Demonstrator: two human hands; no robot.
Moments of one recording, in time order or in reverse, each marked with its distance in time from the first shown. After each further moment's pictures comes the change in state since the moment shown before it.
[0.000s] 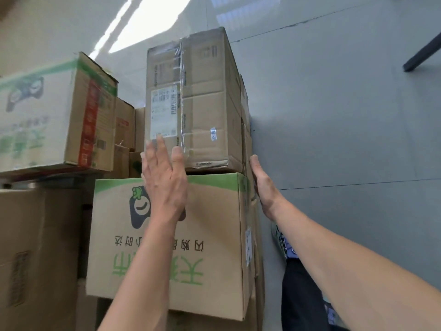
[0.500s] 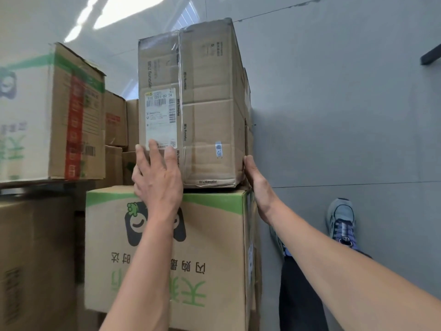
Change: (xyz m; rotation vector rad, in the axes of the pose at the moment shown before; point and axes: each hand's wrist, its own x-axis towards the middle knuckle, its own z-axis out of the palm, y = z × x) left_hand 0.055 0.015 0.005 0.116 0.003 -0.232; right_hand 0.034 -0.022 0.011 0.034 -0.024 -0.015
